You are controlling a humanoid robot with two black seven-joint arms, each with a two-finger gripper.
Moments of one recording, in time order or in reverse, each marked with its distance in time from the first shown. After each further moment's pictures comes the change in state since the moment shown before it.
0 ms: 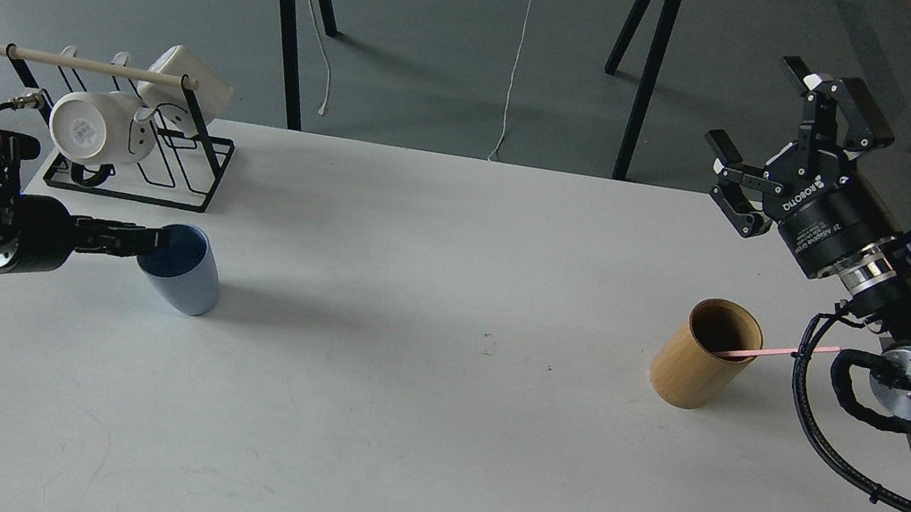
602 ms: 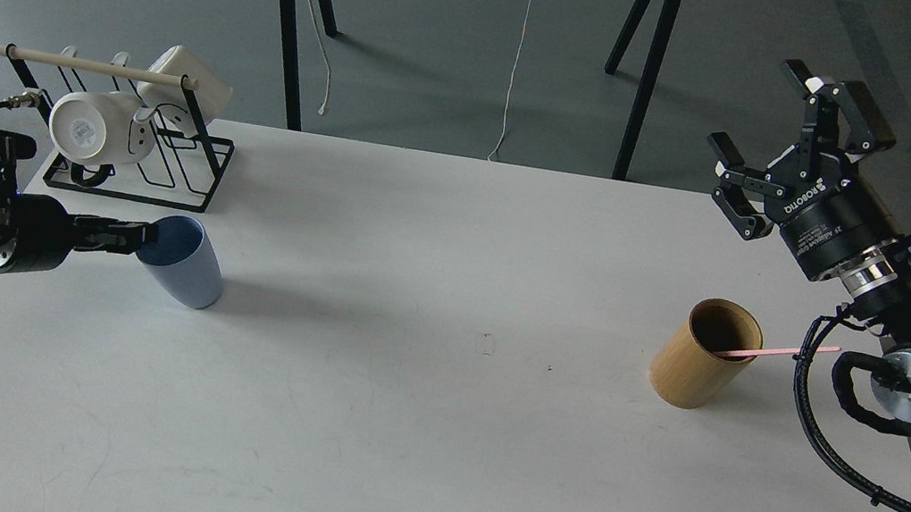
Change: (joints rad) left arm 0.004 0.012 -0.004 -0.015 -0.004 0.016 0.000; right arm -0.008 -0.002 0.002 -0.002 0.000 -0.001 0.000
